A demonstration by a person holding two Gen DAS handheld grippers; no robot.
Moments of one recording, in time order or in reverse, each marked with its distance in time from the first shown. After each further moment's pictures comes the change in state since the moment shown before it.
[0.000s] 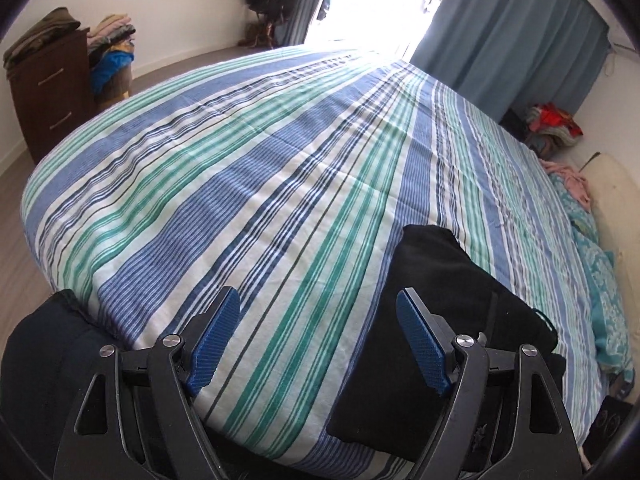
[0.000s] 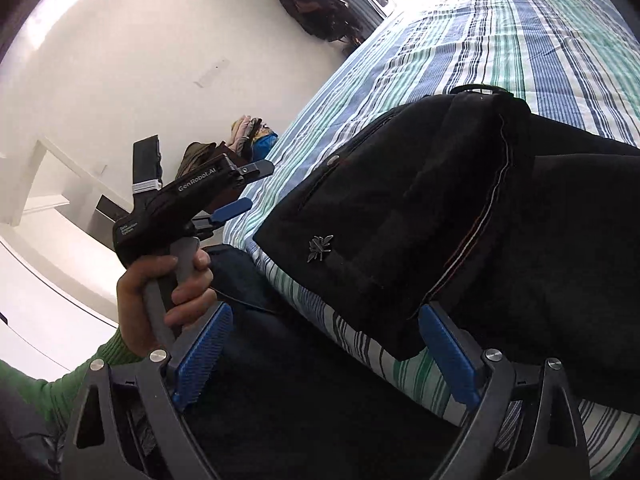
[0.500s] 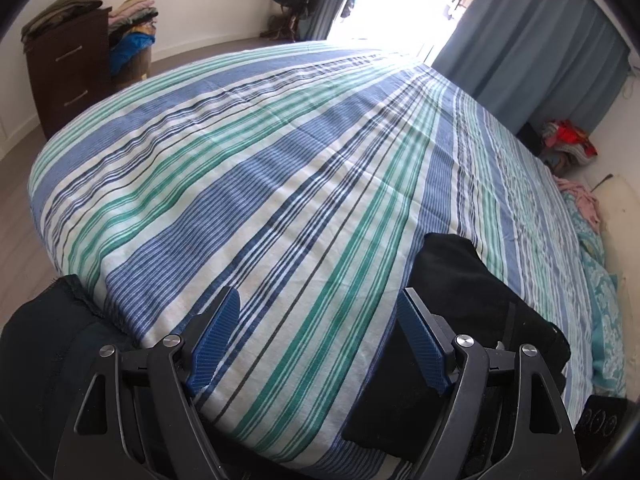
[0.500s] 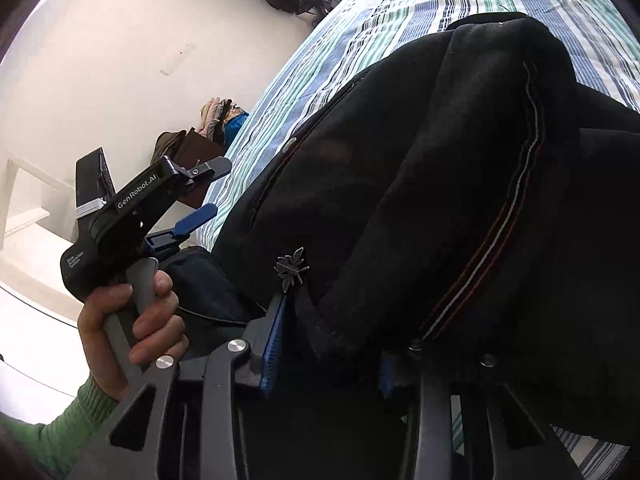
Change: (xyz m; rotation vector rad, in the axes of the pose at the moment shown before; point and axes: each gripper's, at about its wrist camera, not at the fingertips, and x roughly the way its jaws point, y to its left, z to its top) left arm 0.006 0.020 0.001 -0.082 0.006 0.029; right arm 0.047 0.000 0.026 0.092 0.080 -0.044
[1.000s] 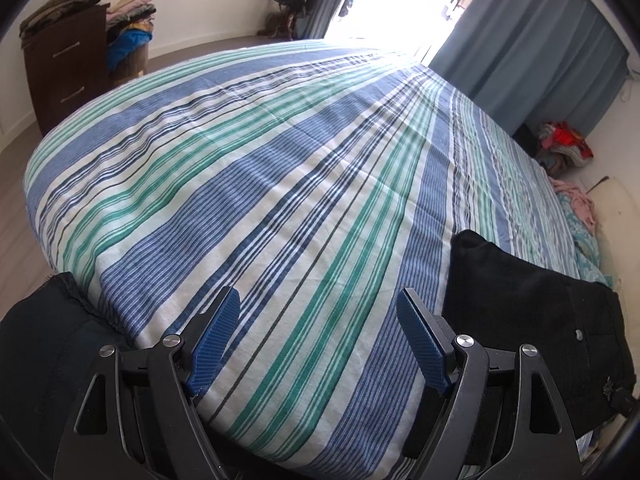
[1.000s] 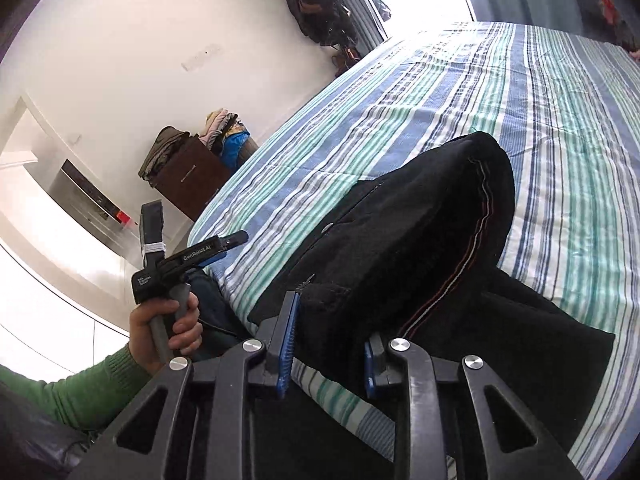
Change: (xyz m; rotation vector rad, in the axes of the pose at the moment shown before) left arm 0.001 -0.002 0.000 0.000 0.013 -0.024; right arm -0.145 0.023 0.051 -0.244 -0.079 -0.173
